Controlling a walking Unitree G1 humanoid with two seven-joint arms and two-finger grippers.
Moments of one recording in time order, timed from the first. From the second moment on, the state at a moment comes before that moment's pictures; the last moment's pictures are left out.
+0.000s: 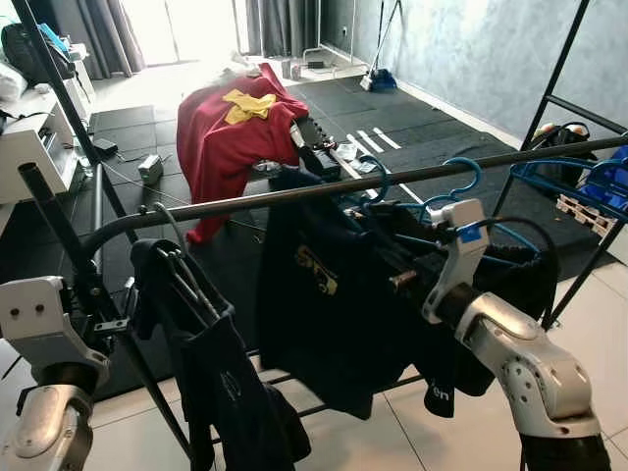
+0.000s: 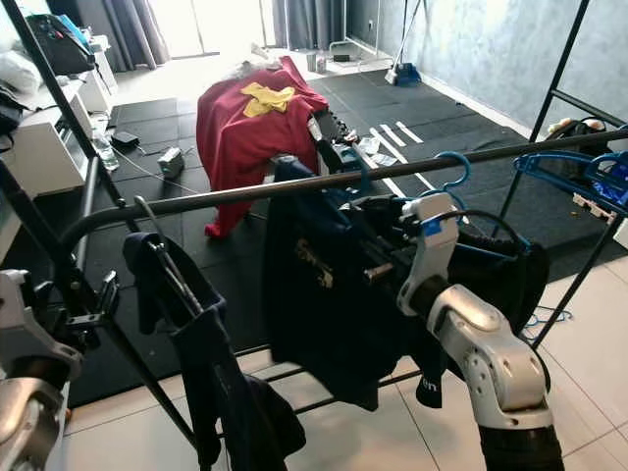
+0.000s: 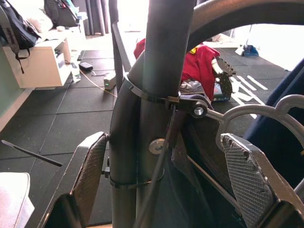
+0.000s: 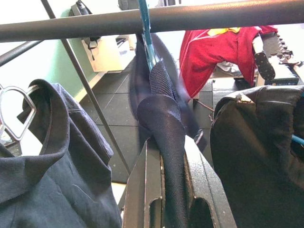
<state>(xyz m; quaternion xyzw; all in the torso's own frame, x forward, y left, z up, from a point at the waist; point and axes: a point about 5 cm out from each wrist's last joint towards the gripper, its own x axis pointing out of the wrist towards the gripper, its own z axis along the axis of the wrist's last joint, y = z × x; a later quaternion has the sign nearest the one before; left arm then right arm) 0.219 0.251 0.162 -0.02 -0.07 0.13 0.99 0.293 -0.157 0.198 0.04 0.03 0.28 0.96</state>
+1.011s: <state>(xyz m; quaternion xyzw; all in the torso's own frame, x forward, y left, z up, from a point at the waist) 0.217 0.246 0.208 -0.09 -0.10 -0.15 0.98 0.274 -0.169 0.218 -0.01 0.05 0.40 0.91</state>
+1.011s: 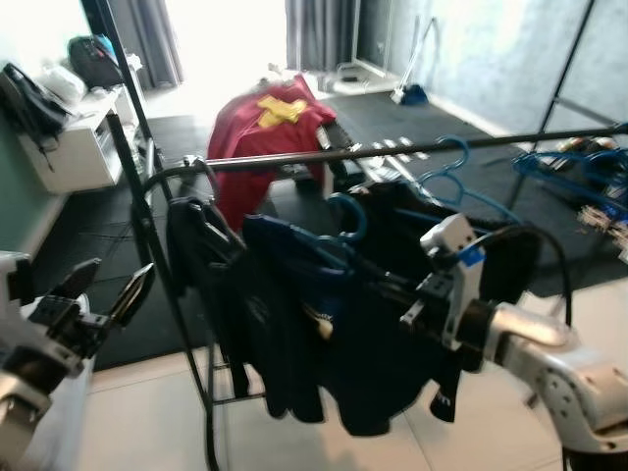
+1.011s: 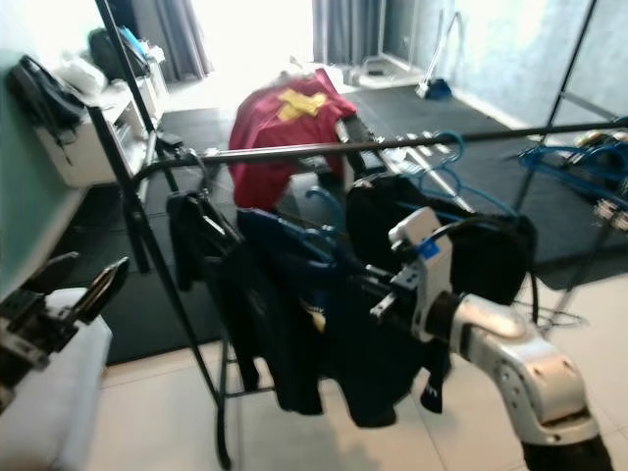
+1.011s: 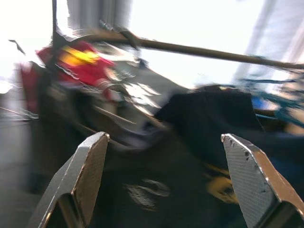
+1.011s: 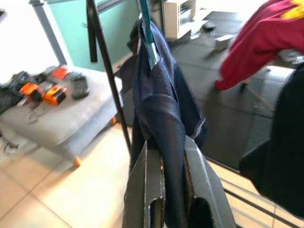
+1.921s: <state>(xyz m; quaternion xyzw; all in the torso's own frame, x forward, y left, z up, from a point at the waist) 0.202 0.244 0.269 -0.06 -0.16 -0.31 0.93 0.235 -0.165 0.302 0.04 -0.03 0.65 0.76</state>
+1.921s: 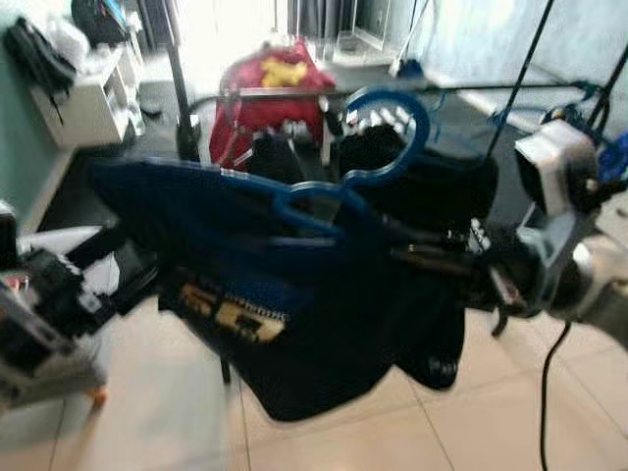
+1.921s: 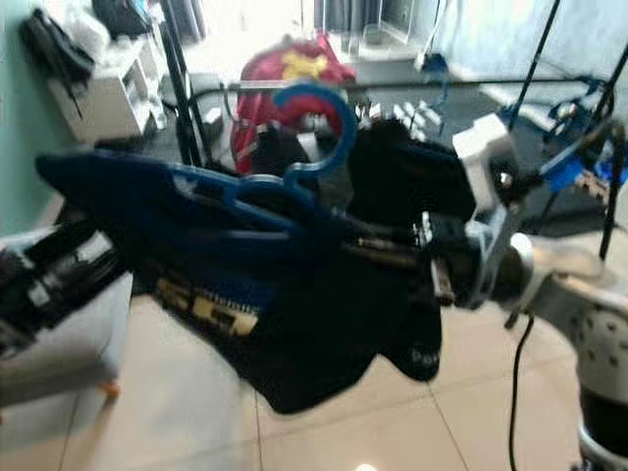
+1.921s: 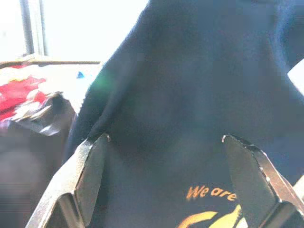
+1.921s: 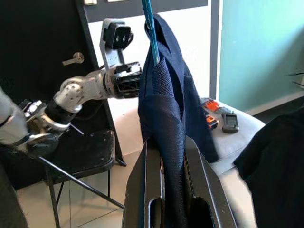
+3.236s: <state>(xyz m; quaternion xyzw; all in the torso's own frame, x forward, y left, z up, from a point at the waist) 0.174 0.302 0.295 0.06 -0.16 -0.34 0.92 0.237 -0.184 0.320 0.06 0.02 0.72 0.69</state>
